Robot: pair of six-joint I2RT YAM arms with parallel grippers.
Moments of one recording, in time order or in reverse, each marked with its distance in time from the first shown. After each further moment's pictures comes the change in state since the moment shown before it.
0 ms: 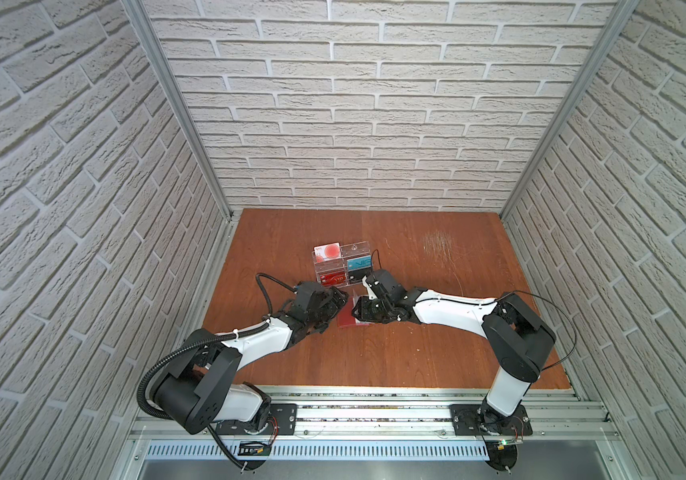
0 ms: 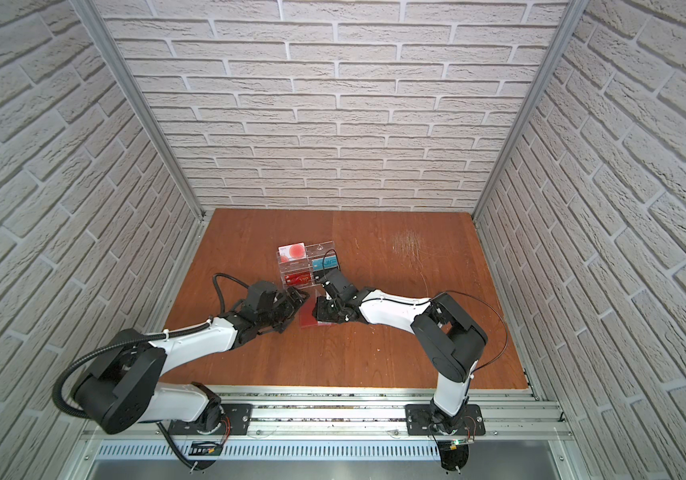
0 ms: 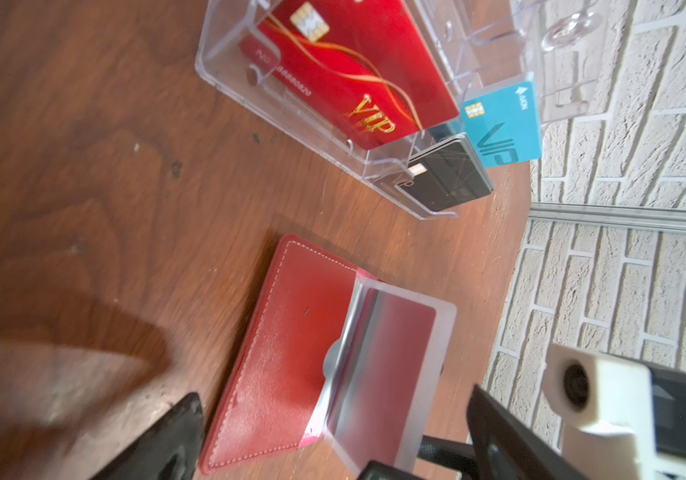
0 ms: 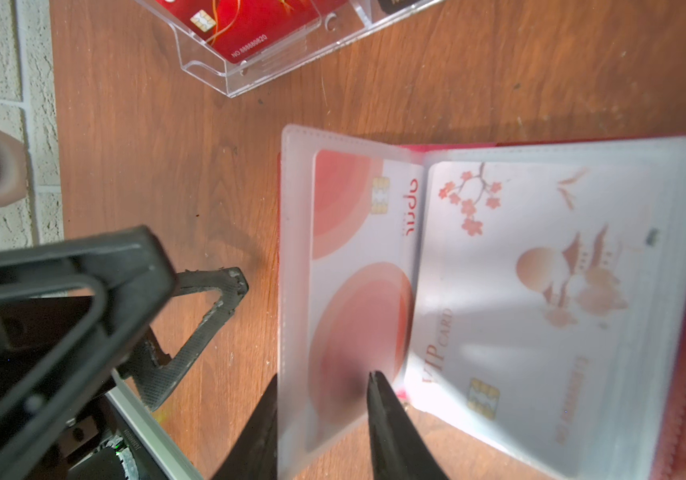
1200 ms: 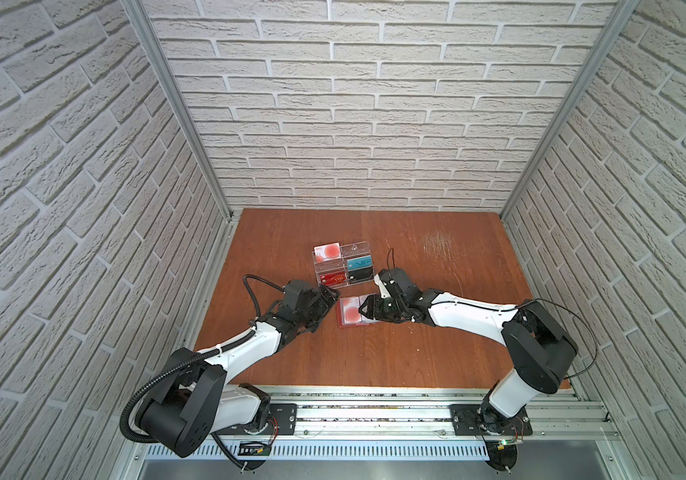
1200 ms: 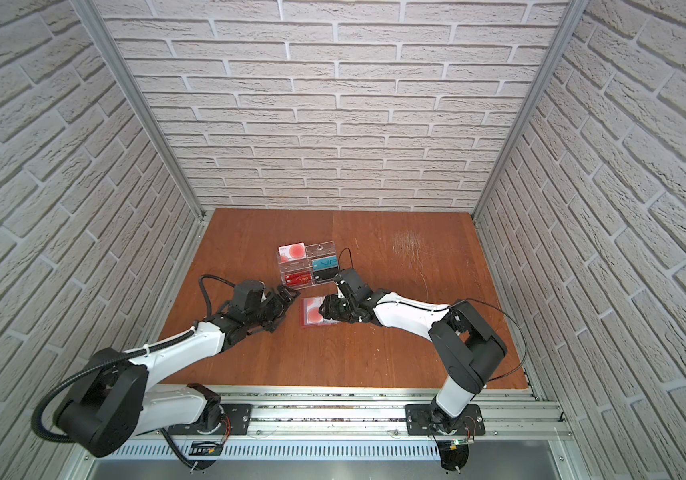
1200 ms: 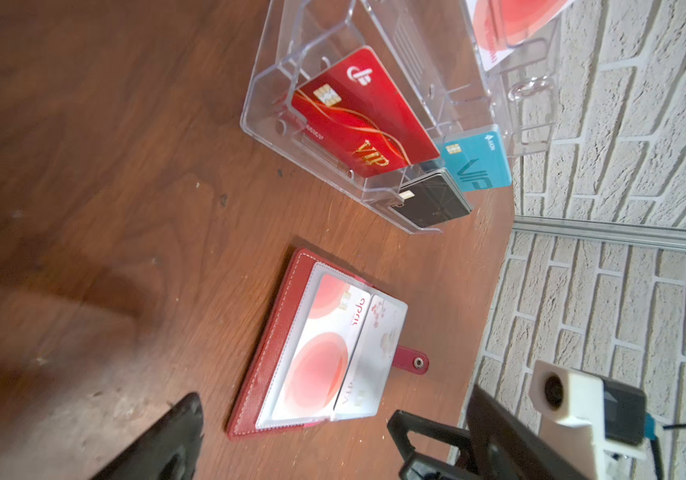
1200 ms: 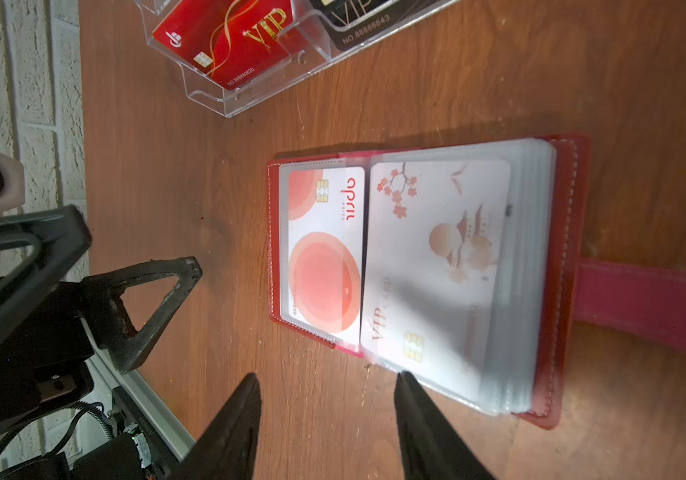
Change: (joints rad) left arm 0.087 -0.119 -0.023 -0.076 0.055 0.026; right arm -0.060 -0.116 -0.107 0.029 -0.026 -0.005
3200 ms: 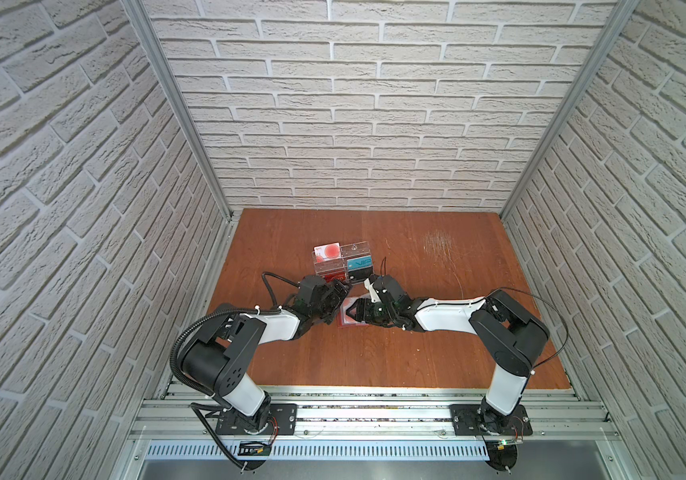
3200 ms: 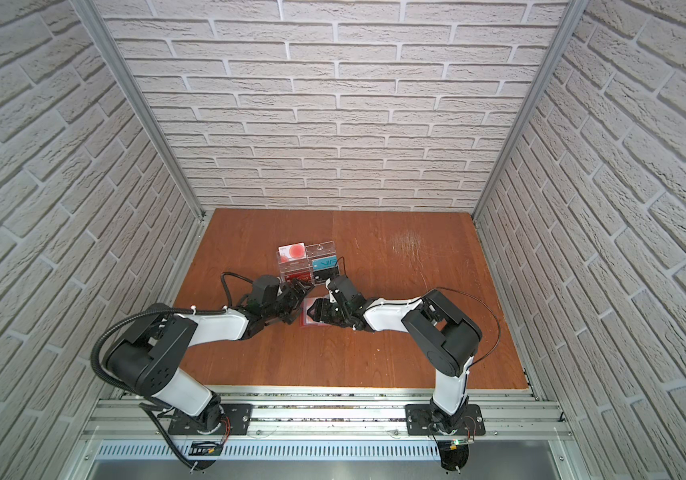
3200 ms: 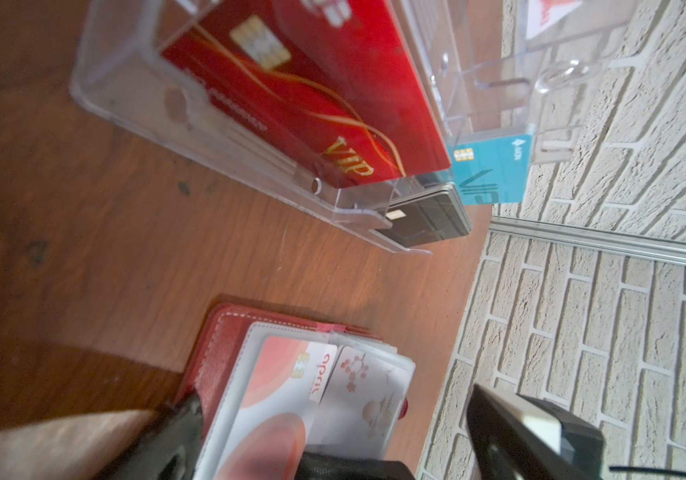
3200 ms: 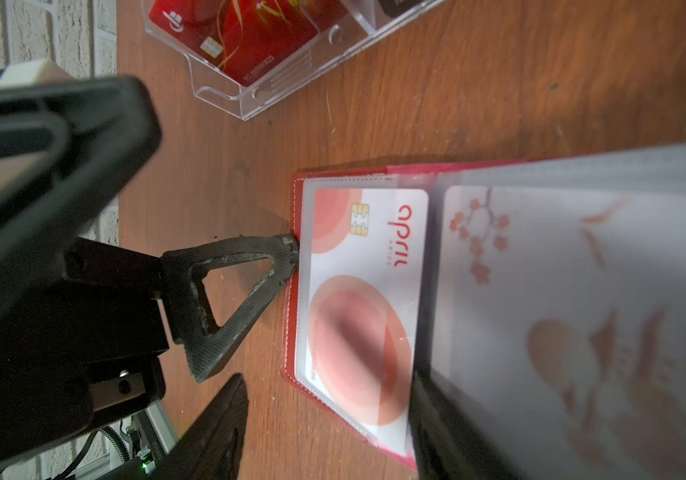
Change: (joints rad) left arm -0.047 0.330 0.060 0.340 0.043 -0.096; right arm 0.019 0.161 -0.061 0.339 -0.044 0.078
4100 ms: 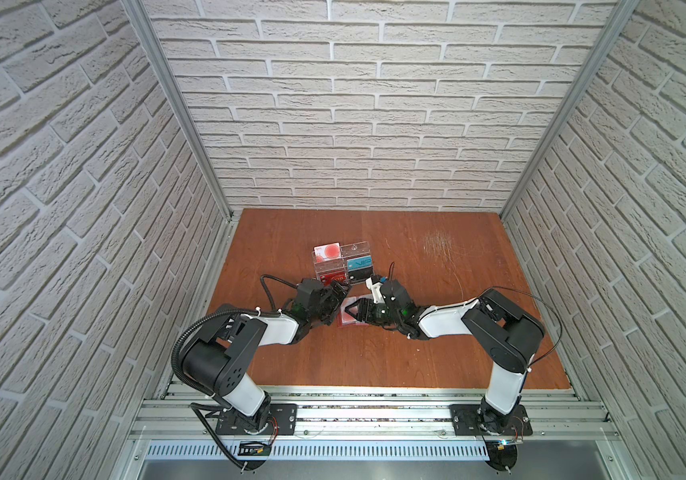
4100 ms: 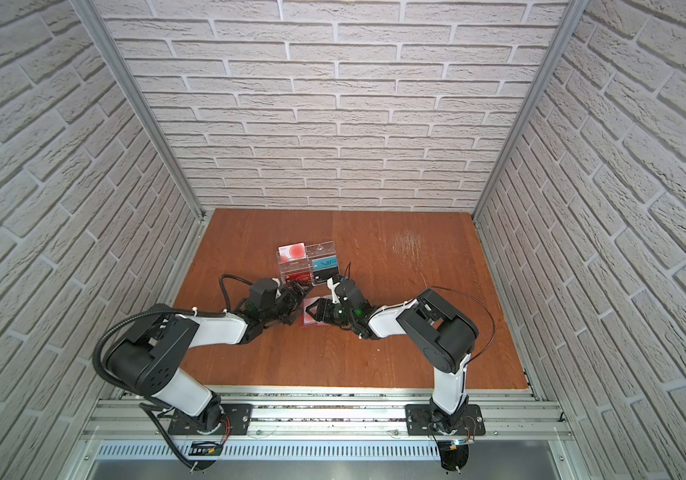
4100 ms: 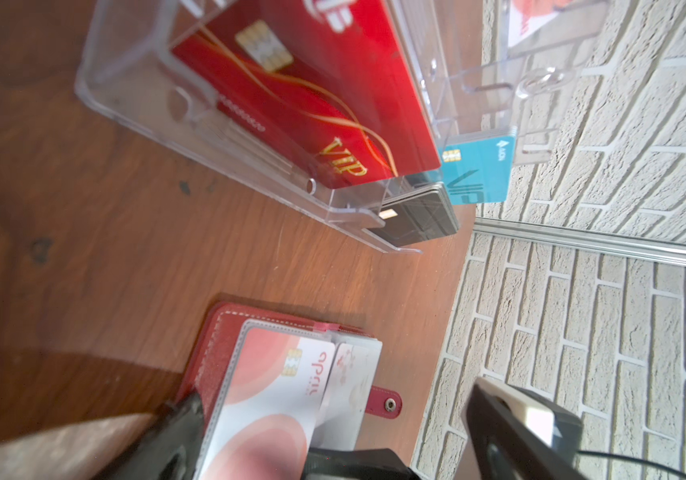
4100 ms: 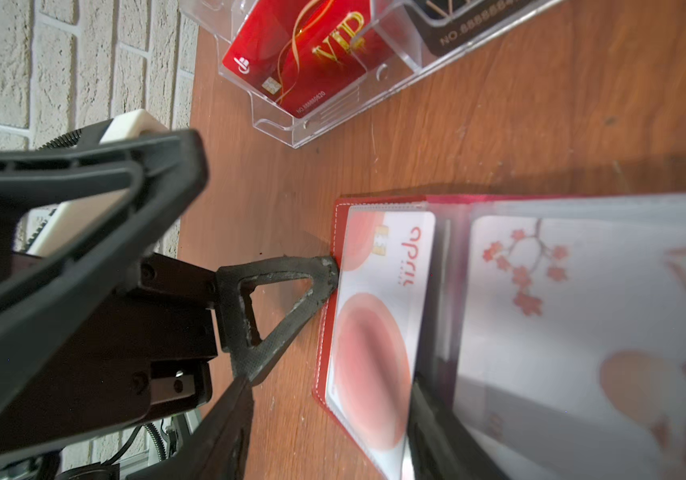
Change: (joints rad) left arm 0.000 0.001 -0.048 0.093 0.000 -0.019; right arm -0.006 0.039 -0.106 0.329 -0.061 0.060
